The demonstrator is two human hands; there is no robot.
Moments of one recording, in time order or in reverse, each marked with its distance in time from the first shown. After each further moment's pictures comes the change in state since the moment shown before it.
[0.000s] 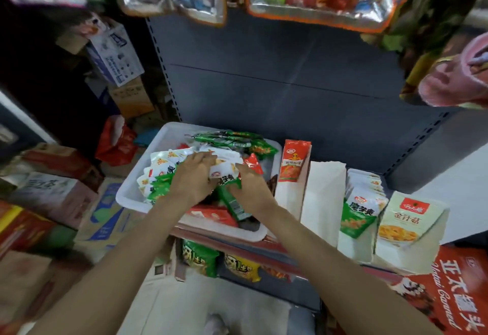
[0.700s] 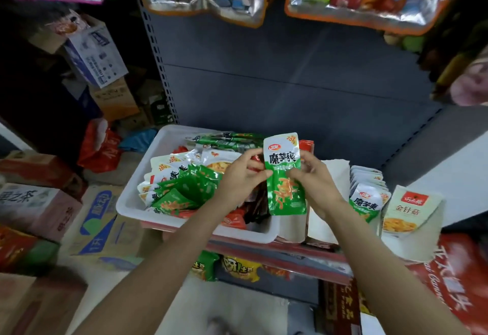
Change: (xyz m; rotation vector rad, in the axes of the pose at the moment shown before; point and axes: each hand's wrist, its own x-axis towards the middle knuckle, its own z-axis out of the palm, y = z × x) left_hand 0.004 0.046 0.004 -0.986 -0.103 0.050; right_hand -0.032 0.006 -0.062 0.898 0.241 0.187
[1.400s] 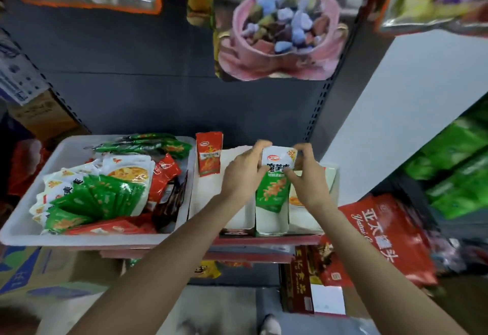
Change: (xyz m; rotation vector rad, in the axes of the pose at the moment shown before) left_hand 0.031 0.070 0.203 0.489 0.016 0.301; right_hand -0.033 0.020 -0.197 -0.706 0.373 -0.257
